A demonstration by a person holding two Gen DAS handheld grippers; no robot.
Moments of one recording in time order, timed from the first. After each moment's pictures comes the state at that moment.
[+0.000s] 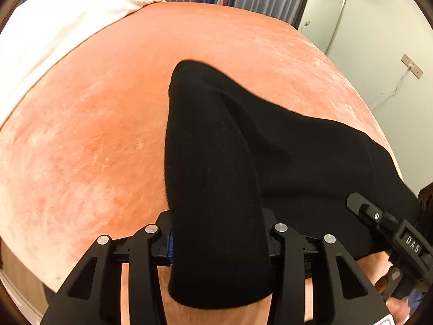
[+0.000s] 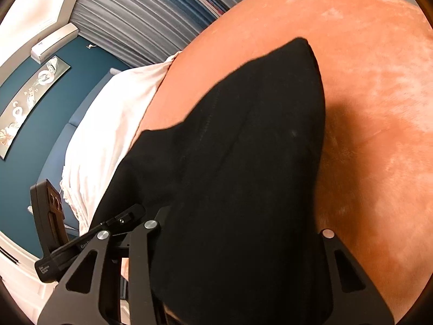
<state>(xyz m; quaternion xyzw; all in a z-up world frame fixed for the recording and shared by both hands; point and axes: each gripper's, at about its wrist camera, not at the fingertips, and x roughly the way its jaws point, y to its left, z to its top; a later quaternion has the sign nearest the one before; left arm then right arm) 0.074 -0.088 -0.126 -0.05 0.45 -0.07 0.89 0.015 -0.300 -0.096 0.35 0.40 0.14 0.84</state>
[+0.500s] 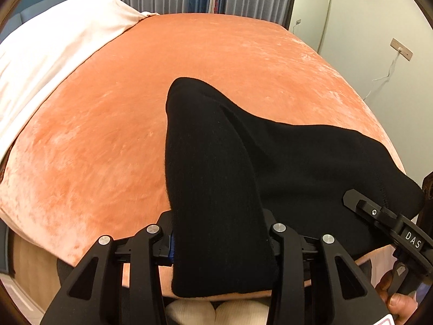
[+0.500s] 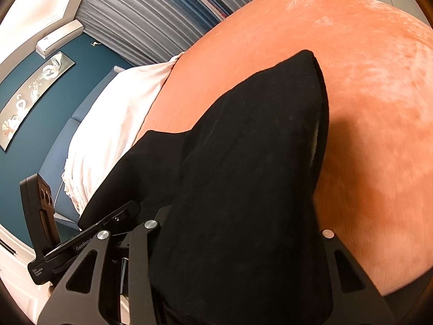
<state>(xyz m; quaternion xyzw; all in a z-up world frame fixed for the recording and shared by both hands) 0.008 -0.082 -0.110 -0.01 0.43 -0.07 0.90 -0.041 -0.294 -0.080 0.33 0.40 0.14 0.84</state>
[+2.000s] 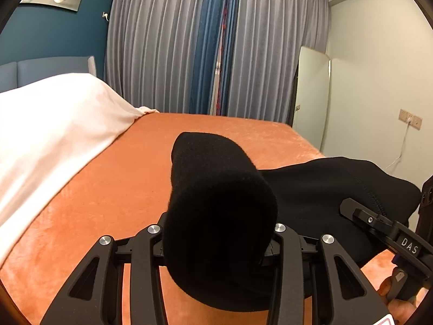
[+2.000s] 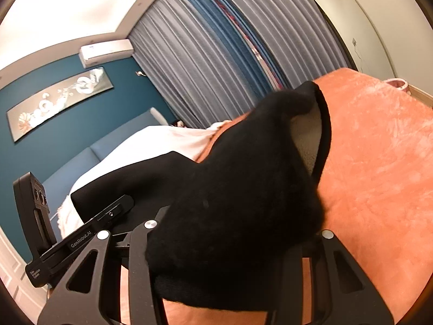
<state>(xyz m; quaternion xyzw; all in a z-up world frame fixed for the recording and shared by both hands) 0.313 -0.073 0.009 -0.02 0.19 -0.07 0.98 0.325 -0.283 0.008 0.26 0.22 0.20 0.92</state>
